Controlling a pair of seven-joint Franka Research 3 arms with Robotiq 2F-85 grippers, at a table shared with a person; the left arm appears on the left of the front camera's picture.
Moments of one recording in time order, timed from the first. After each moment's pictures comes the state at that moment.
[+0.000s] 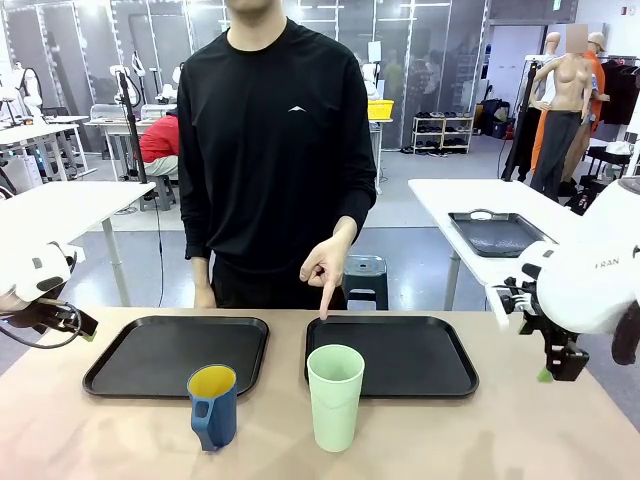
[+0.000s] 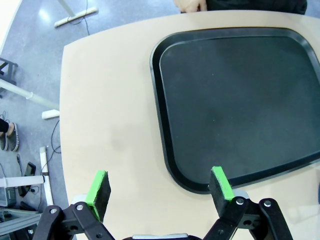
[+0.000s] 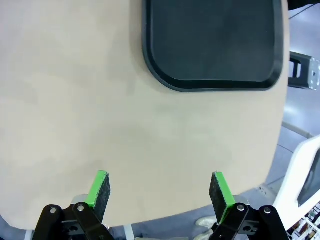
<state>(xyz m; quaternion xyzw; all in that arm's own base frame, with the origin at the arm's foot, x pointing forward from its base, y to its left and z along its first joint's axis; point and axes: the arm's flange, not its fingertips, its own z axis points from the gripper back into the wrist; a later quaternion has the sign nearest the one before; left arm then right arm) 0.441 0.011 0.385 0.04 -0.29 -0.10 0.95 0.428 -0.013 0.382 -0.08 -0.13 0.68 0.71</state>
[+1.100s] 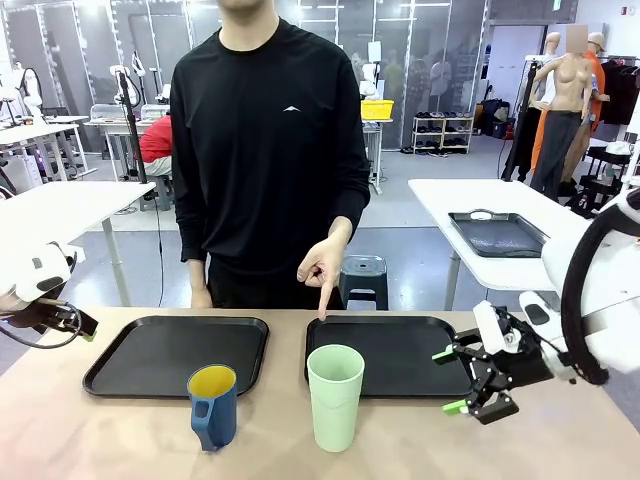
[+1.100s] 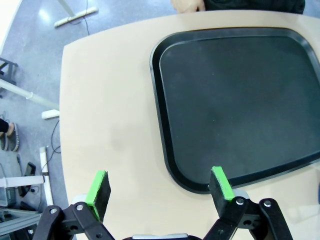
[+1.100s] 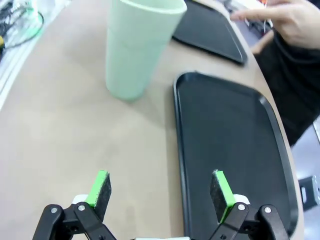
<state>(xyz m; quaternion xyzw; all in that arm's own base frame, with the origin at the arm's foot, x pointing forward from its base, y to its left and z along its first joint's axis) 0.441 0.011 0.385 0.04 -0.29 -0.10 0.95 0.400 0.038 0.298 0.23 -0.41 0.65 0.60</state>
